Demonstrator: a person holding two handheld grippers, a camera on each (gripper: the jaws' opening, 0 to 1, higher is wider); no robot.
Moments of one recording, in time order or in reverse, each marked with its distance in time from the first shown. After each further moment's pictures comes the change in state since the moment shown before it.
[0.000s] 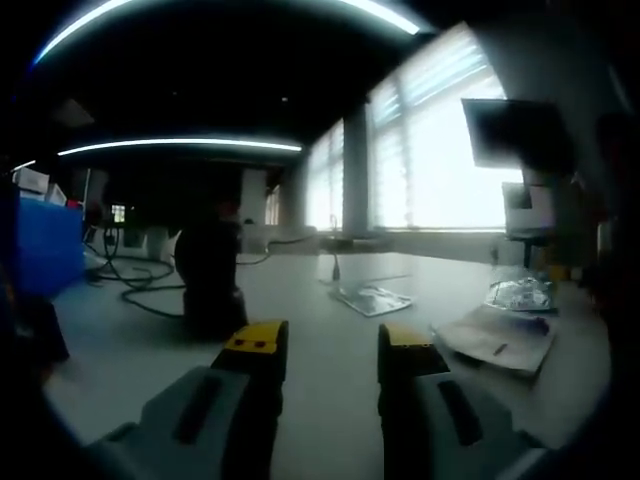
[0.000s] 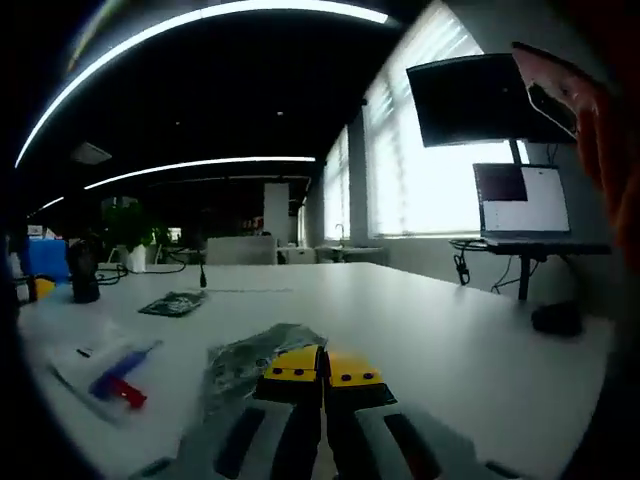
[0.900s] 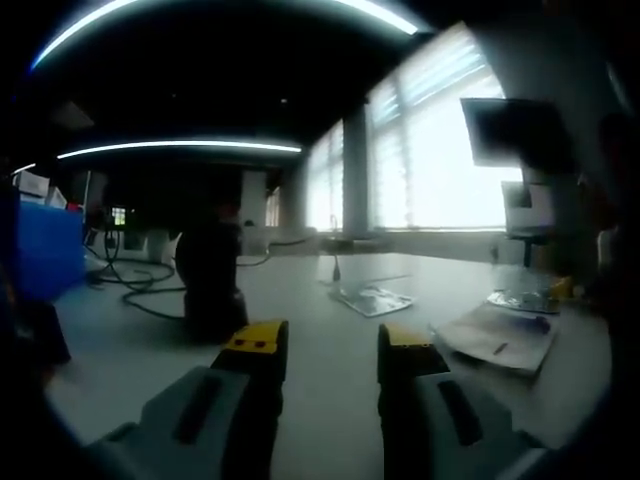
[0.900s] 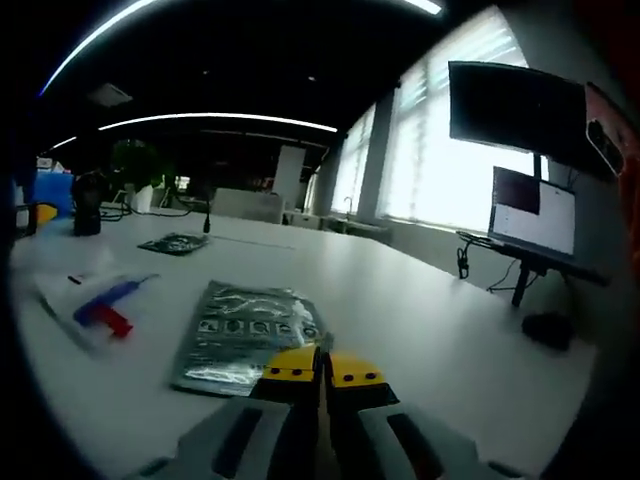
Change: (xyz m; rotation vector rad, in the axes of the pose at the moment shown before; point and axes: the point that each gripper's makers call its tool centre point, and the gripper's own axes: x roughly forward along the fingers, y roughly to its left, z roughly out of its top) left arm -0.001 0.001 0.000 0.010 -0.004 0.003; right arm -0.010 -0.001 -0.031 -0.096 0.134 0.024
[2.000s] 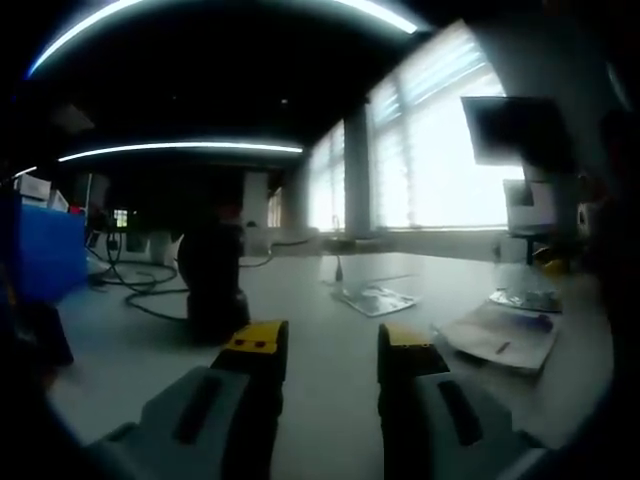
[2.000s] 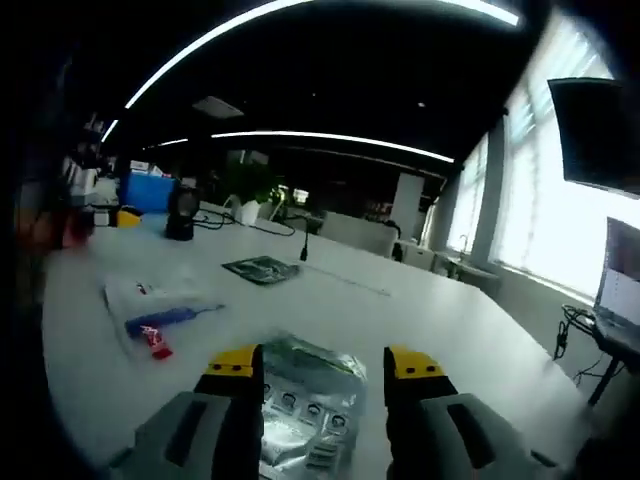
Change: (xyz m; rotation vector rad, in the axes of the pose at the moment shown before) left arm 0.000 -0.001 0.002 0.010 -0.002 0.009; right arm 0.038 0.048 0.055 -0.211 -0.121 0.638
